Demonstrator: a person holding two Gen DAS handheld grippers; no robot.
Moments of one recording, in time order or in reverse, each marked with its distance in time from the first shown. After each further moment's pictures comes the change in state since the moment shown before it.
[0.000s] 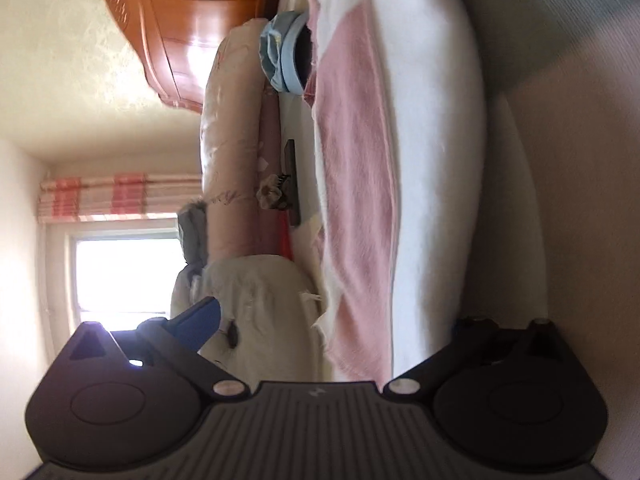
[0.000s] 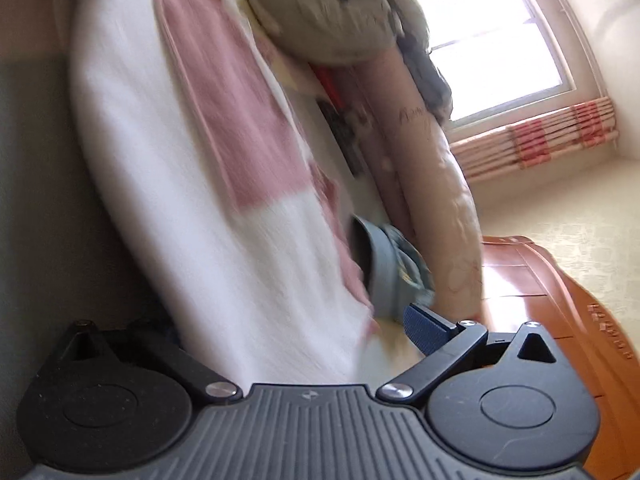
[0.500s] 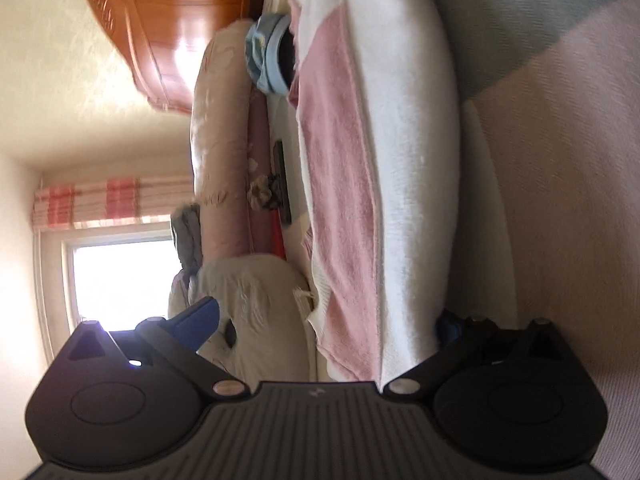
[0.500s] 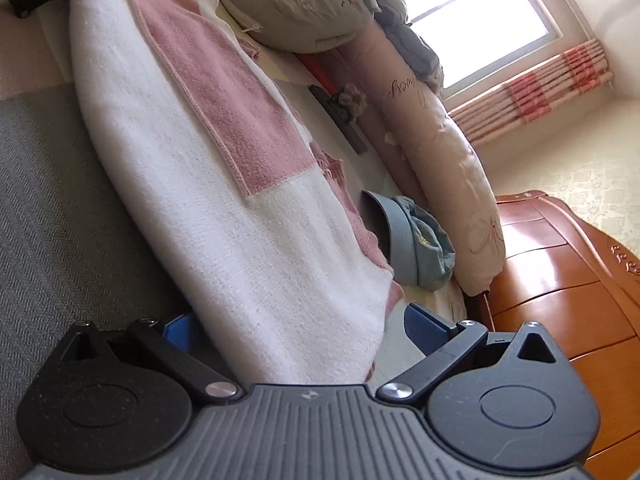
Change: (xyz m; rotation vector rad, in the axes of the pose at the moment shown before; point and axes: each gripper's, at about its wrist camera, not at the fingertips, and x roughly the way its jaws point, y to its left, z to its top) left arm -0.017 -0.011 0.008 0.015 0.034 -0.016; right arm -0.015 -0.002 -0.006 0.204 0.023 0.078
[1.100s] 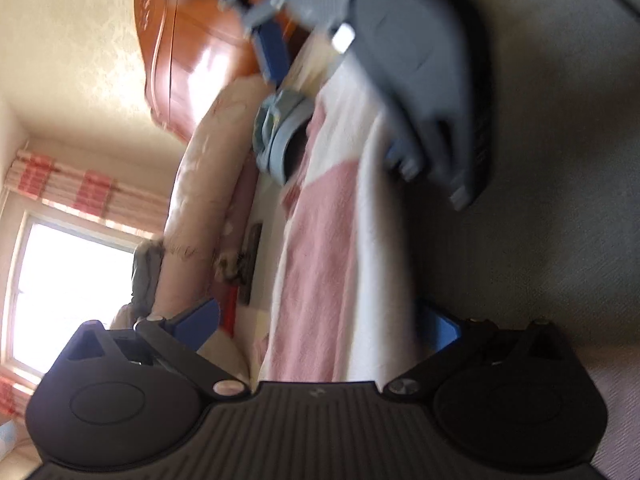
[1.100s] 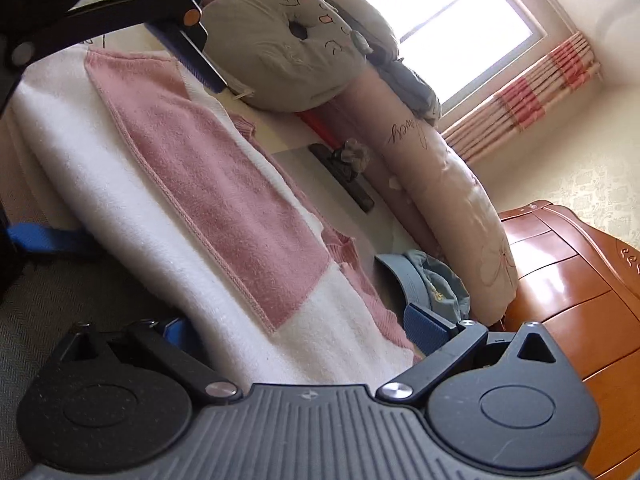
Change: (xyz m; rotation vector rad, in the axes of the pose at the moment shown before) left arm -0.022 0.023 0.044 -0.232 -0.181 -0.121; right arm -0.010 0.006 0.062 0.089 -0.094 0.032
